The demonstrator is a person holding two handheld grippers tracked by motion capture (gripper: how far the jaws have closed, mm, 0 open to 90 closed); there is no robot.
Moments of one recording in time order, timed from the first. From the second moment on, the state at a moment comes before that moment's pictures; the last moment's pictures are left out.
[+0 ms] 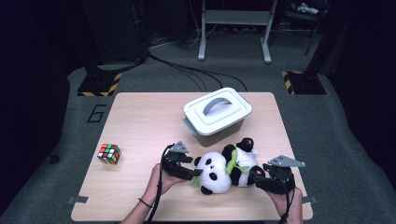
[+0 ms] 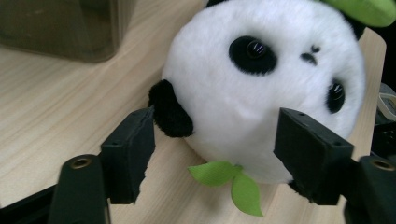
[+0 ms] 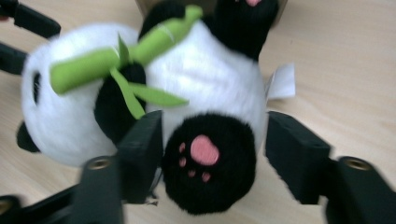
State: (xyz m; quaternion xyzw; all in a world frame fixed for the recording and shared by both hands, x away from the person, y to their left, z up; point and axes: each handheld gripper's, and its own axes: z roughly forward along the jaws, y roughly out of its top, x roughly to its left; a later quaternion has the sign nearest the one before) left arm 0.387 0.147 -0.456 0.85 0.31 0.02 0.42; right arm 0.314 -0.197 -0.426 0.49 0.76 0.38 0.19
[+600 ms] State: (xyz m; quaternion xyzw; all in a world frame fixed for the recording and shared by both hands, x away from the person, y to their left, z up) left arm 0.371 0.109 -0.458 0.86 0.28 0.03 0.43; right arm 0.367 -0.200 -0.441 0.49 0.78 0.38 0.10
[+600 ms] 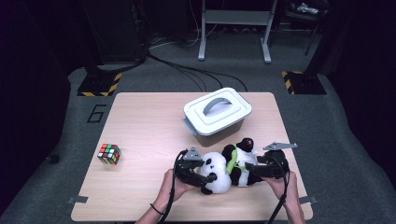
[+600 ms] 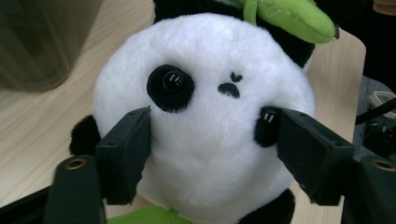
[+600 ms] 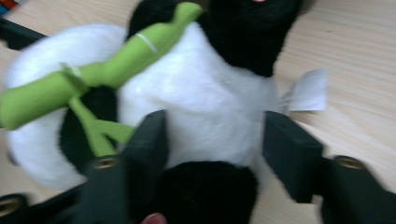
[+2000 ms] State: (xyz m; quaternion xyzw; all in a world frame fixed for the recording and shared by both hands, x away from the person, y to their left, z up) left arm 0.368 0.131 -0.418 0.84 0.31 0.06 0.44; right arm 0.332 -0.209 -0.440 0.50 0.73 0.43 0.18
